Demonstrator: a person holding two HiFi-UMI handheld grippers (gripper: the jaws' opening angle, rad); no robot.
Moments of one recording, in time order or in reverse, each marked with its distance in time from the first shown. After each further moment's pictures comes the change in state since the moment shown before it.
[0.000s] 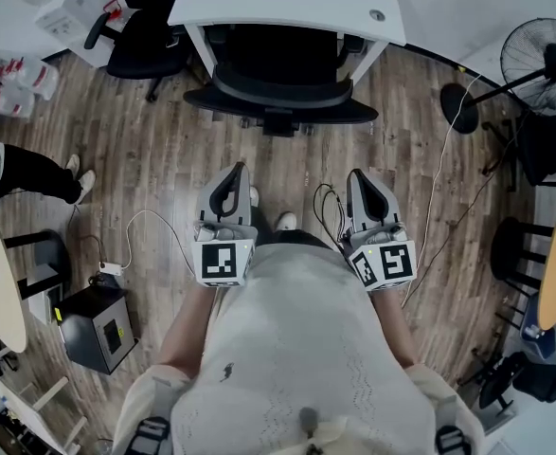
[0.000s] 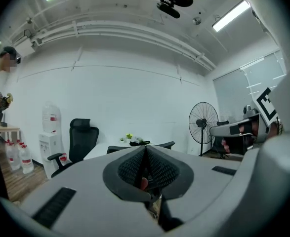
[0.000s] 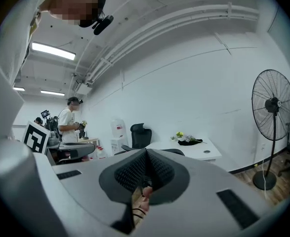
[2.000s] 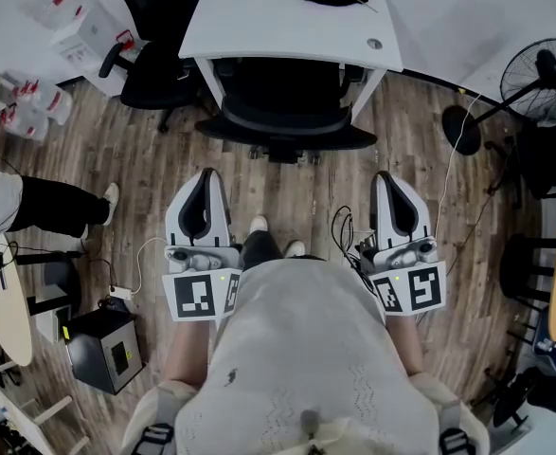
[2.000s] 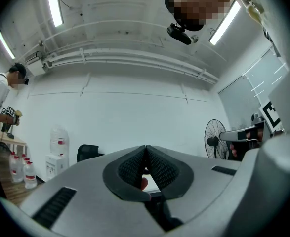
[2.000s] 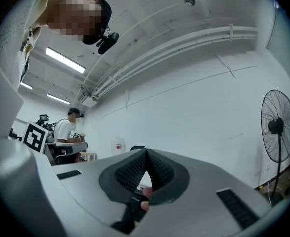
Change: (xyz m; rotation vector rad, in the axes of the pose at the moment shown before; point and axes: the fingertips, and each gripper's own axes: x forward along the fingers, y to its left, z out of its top) left arm -0.039 0.025 0.152 0.034 -0.239 0.103; right arm -0.030 0.015 0.137 -0.067 -0.237 0.010
